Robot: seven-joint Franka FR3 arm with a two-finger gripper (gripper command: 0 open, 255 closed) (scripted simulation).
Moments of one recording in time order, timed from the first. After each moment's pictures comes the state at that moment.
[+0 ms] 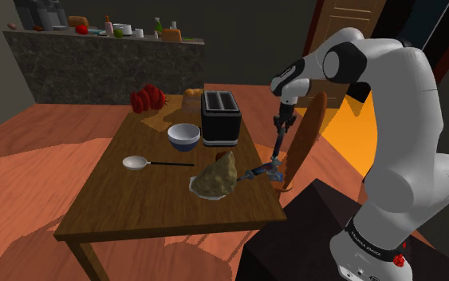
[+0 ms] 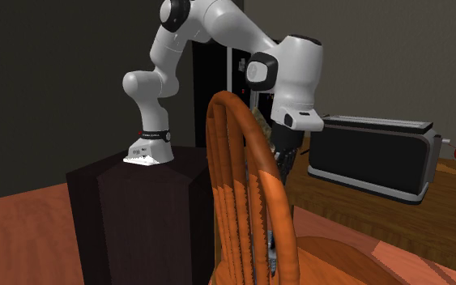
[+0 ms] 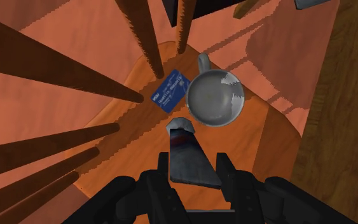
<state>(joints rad) -0.37 0.65 -0.26 -1.64 0.18 2.13 -0.31</state>
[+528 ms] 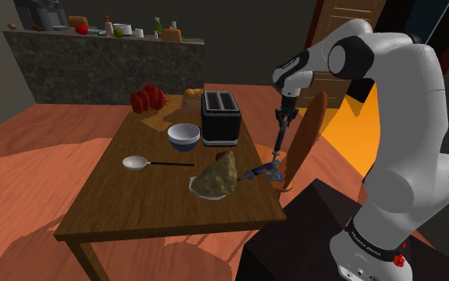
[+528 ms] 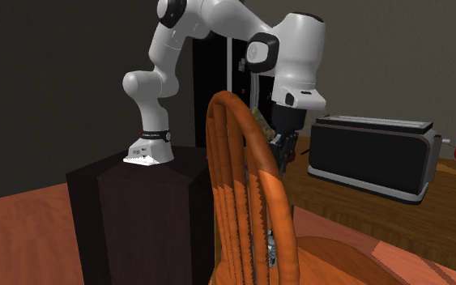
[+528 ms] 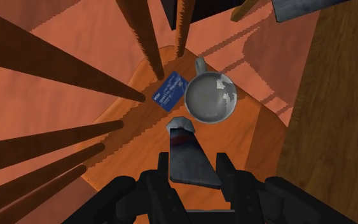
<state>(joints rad) -0.37 0.59 -0.27 -1.63 0.16 2.06 -0.31</state>
